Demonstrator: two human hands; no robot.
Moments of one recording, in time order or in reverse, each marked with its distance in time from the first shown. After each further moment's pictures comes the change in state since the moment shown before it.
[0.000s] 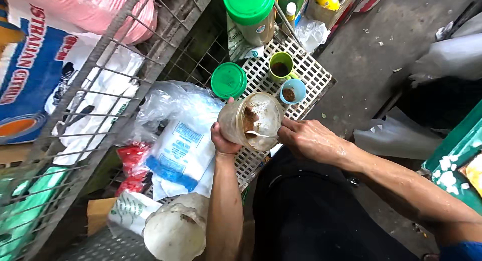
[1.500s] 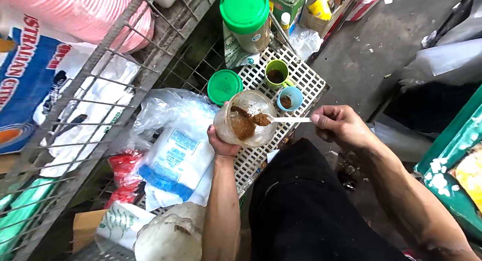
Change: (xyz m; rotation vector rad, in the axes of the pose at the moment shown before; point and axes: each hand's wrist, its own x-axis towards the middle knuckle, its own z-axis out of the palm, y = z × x) left_hand 0.015 -0.010 -0.004 -0.072 0.064 0.030; right_hand -0.047 0.047 -0.033 1.158 0.283 0.620
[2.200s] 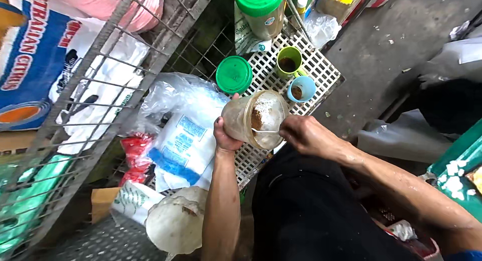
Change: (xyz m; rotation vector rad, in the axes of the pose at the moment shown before) left_hand -0.014 0.018 0.001 0.105 -0.133 -0.057; right_hand 0.026 0.019 0.077 -0.786 -0.253 -0.401
